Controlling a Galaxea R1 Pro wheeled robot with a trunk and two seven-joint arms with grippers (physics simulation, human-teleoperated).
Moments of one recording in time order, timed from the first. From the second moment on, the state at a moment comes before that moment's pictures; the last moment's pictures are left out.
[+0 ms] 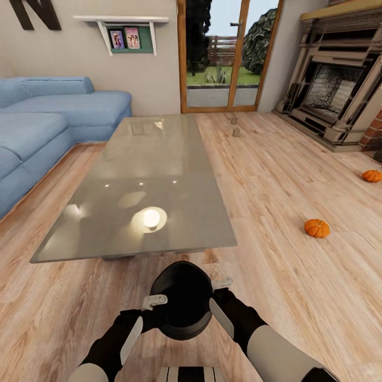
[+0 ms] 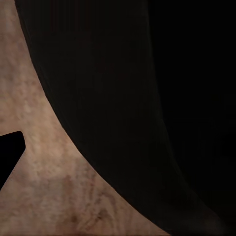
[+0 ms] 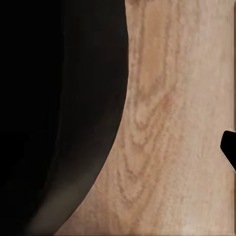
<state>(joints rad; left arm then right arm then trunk) -0.49 -0.11 -0.05 -0.70 0.17 0.54 -0.02 -0.70 0.17 0.49 -0.53 -0.40 0.56 -0.38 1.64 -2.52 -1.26</state>
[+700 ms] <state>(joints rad) -0.49 -0.11 -0.05 -0.78 0.17 0.67 -0.02 -0.70 0.17 0.49 -0.53 -0.40 0.56 -0.38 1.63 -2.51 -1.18</state>
